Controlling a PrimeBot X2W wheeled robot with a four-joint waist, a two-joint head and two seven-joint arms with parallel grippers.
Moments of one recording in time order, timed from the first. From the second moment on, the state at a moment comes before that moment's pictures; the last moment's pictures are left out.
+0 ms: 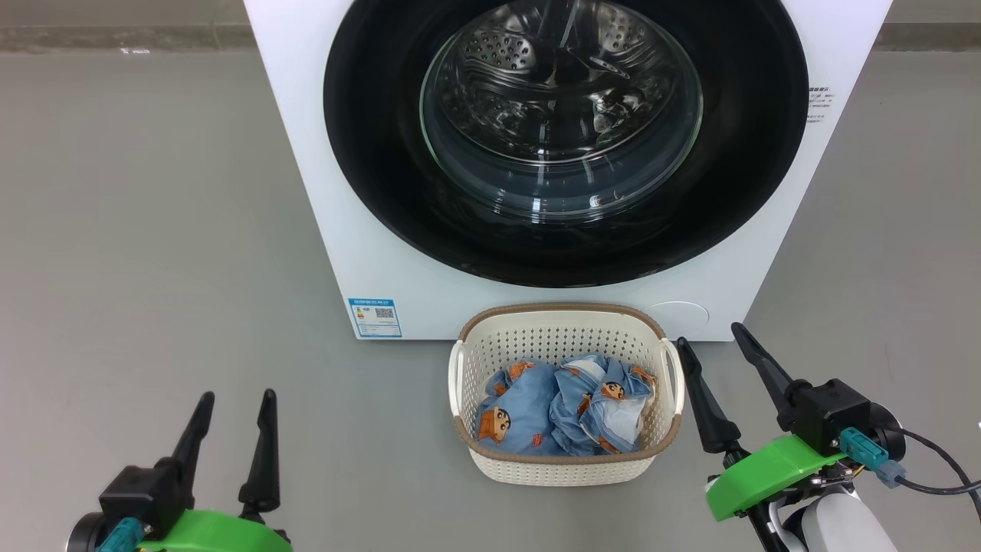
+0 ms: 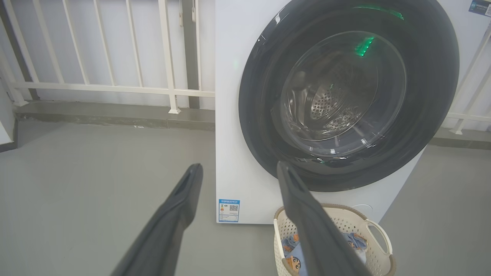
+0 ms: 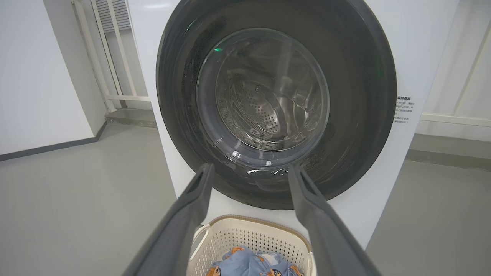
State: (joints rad) left arm -0.07 0.10 -0.08 0.19 -0.28 -0.13 -0.25; right arm -0.19 -0.06 0.06 0.27 0.12 0.13 -0.25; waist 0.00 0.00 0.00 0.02
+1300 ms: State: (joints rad) left arm -0.07 0.10 -0.08 0.19 -0.30 -0.13 -0.25; right arm -0.19 -0.06 0.06 0.27 0.12 0.13 -0.25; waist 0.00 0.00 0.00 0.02
